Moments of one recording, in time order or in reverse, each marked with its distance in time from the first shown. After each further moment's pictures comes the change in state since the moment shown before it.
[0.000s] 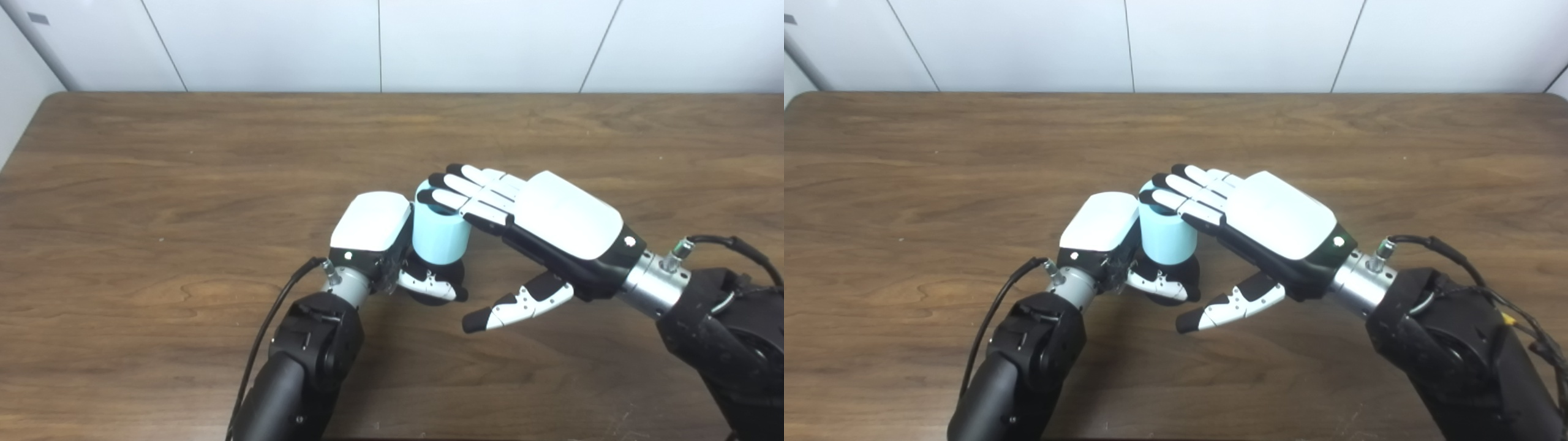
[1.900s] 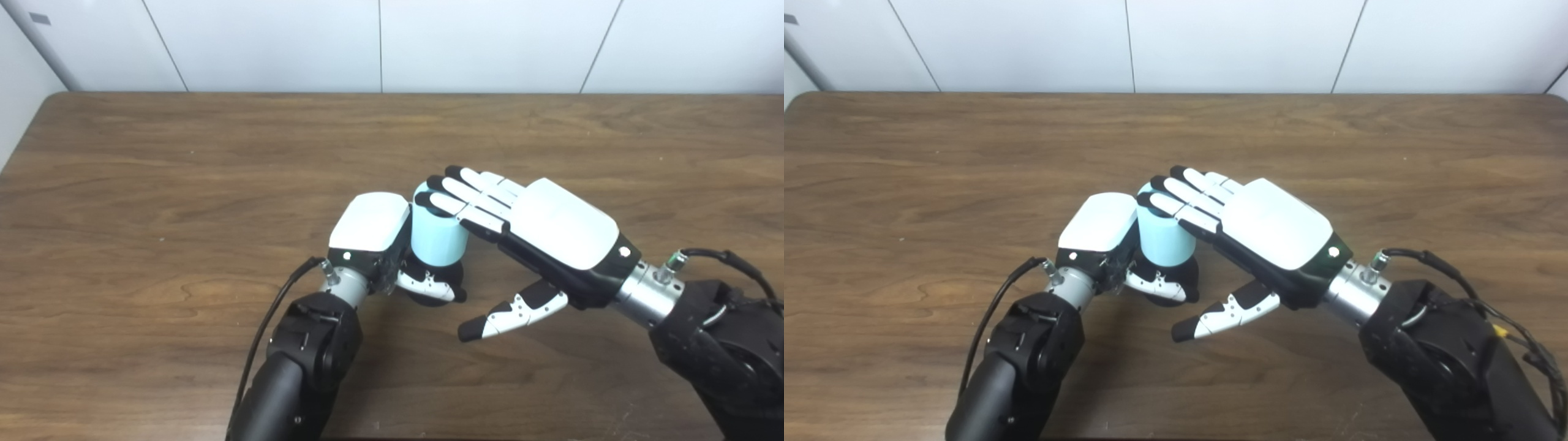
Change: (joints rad) left arm 0.000 0.004 -0.001 -0.007 0.001 0.000 -0.012; right arm 0.024 0.003 0.045 -0.006 -0.051 0.009 -0.051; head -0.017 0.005
